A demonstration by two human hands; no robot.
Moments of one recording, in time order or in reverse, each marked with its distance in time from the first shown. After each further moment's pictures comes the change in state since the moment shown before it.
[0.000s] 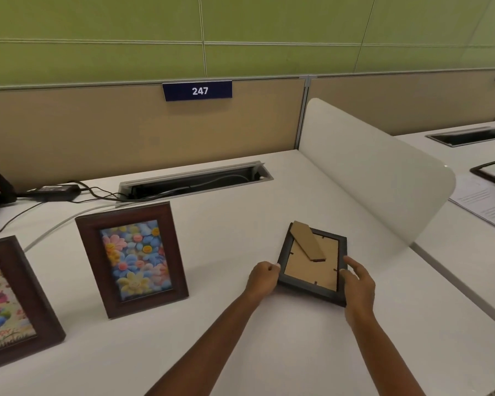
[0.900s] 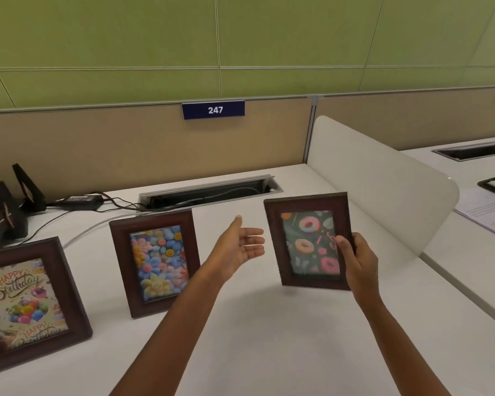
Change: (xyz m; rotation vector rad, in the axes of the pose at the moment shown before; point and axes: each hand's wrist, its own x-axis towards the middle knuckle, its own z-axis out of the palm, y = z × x) left_hand -0.050 0.043 -0.110 -0.745 -0.076 0.040; right_hand -0.022 -0.059 0.012 -0.067 -0.254 -0.648
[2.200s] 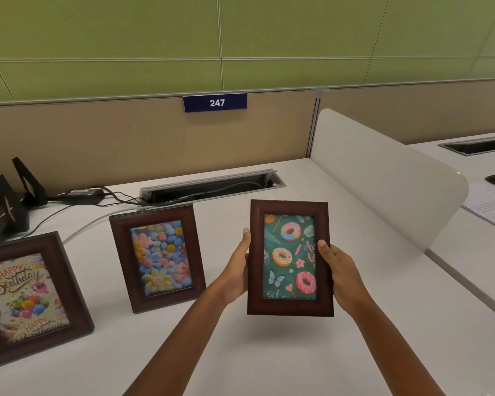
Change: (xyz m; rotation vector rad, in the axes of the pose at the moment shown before) left_hand 0.011 -0.052 -0.011 0.009 -0.142 -0.117; right_hand -0.017 0.003 0.024 0.399 -0.321 0.540
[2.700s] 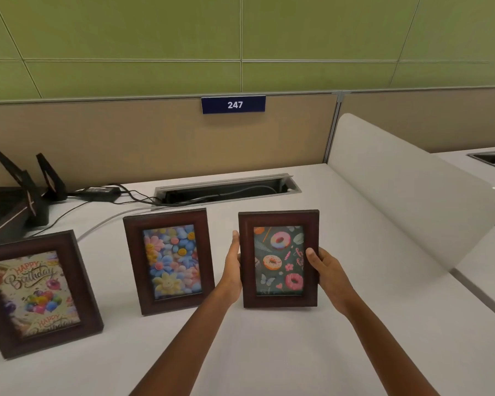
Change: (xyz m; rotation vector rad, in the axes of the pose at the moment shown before) left_hand 0.042 -0.011 -0.036 -0.119 0.246 0.199; right_hand 0.041 0.017 0.020 -0.169 -0.169 -0.058
